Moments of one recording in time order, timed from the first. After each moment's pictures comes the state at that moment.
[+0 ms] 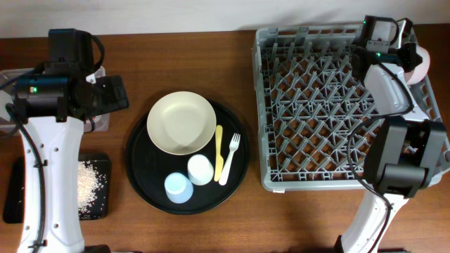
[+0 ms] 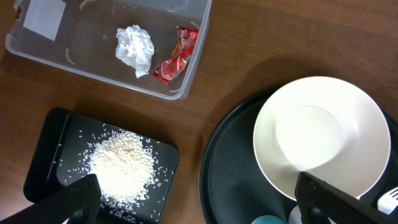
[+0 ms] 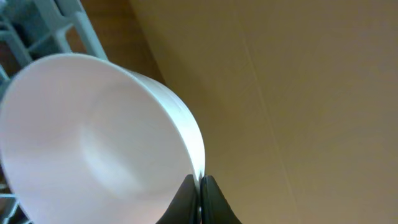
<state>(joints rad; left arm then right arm) 0.01 1.57 1.85 -1.37 -0.24 -0.23 -0.16 2.15 1.73 -0.34 1.10 -0.40</state>
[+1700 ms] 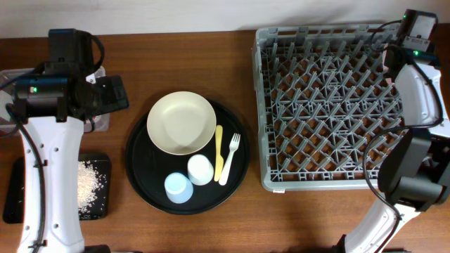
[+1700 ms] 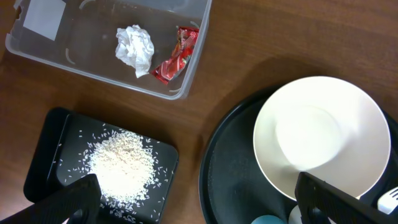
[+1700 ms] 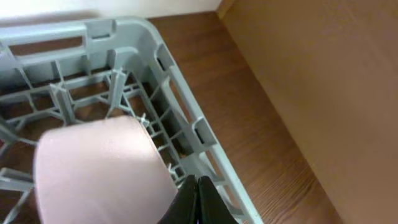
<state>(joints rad) 0.01 1.57 1.85 -1.37 -0.24 -0.23 -0.30 2.06 1.77 -0.45 0.48 -0.13</state>
